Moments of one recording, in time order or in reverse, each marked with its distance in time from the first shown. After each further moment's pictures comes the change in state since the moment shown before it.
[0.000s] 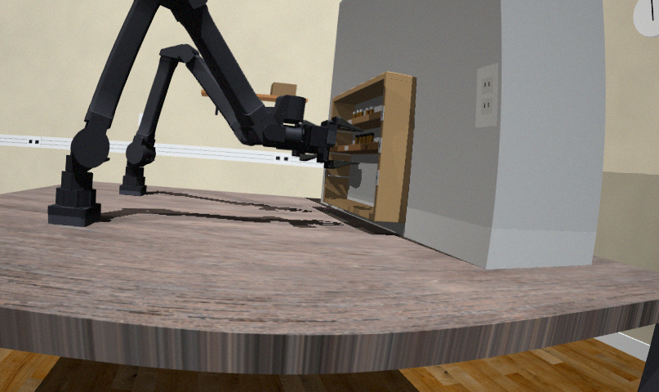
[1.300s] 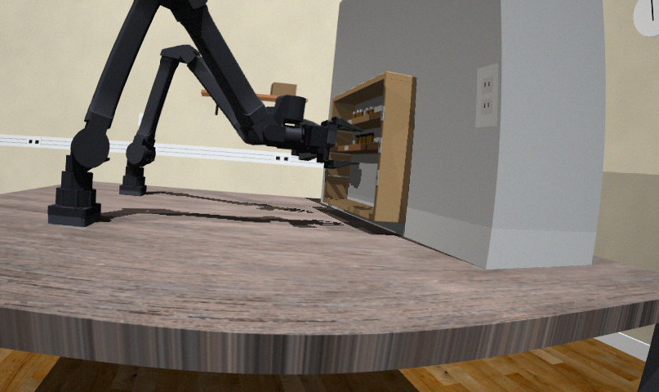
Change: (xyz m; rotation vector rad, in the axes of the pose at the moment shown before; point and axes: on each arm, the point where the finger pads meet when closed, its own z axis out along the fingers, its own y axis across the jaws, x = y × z) left arm -0.019 0.001 0.004 0.009 -0.172 -0.005; right arm 0.000 0.000 0.000 0.000 0.000 0.000
